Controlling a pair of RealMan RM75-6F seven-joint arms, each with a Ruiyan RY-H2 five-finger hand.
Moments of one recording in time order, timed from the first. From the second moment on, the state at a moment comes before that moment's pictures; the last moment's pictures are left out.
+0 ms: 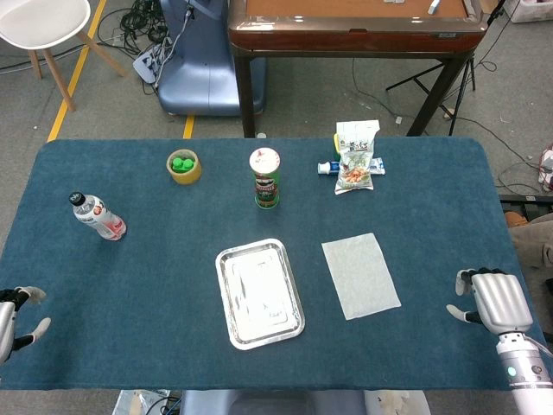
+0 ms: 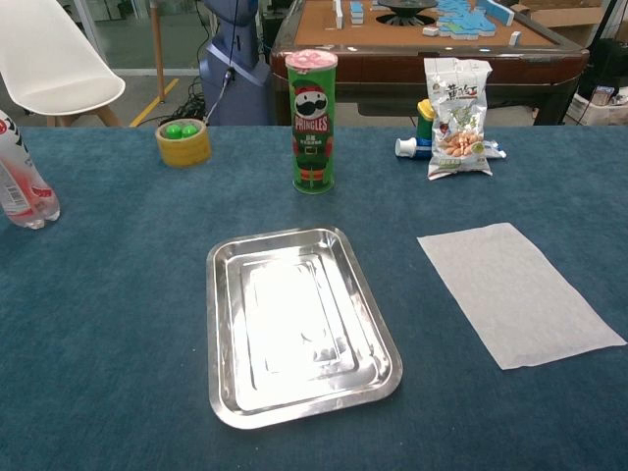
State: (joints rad) left arm -0.03 -1.10 -0.06 -1.63 1.45 1.54 0.08; right arm 0.16 -1.05 0.04 -1.81 -1.33 1.32 -0.30
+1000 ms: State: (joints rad) left arm 0.00 -1.08 -0.05 -1.65 1.48 1.59 0.09; right arm 0.26 -1.21 0.04 -1.66 -1.43 1.21 -0.25
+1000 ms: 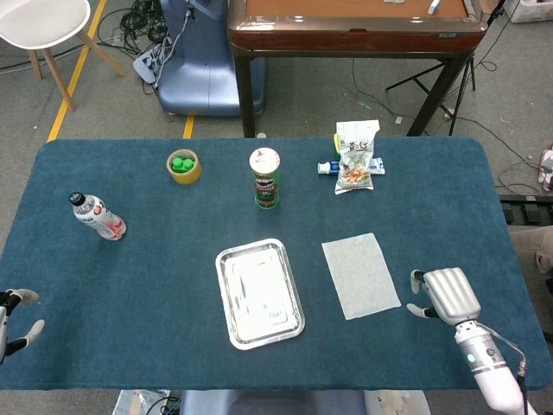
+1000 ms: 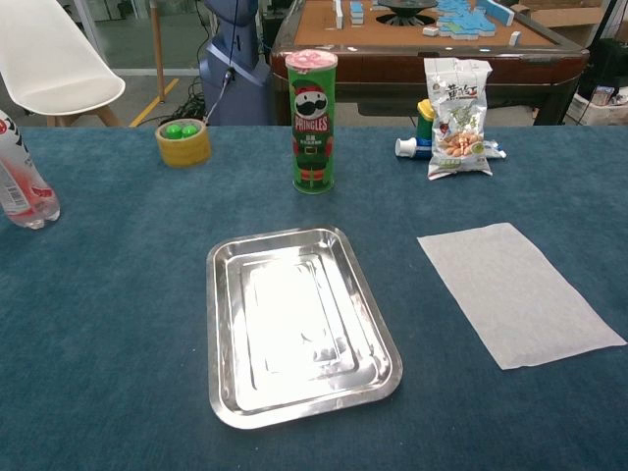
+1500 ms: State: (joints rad) left arm 0.01 -1.07 -0.06 -1.66 1.48 1.60 0.09; right arm 0.34 -1.32 0.02 -1.58 -1.46 1.12 -0.27
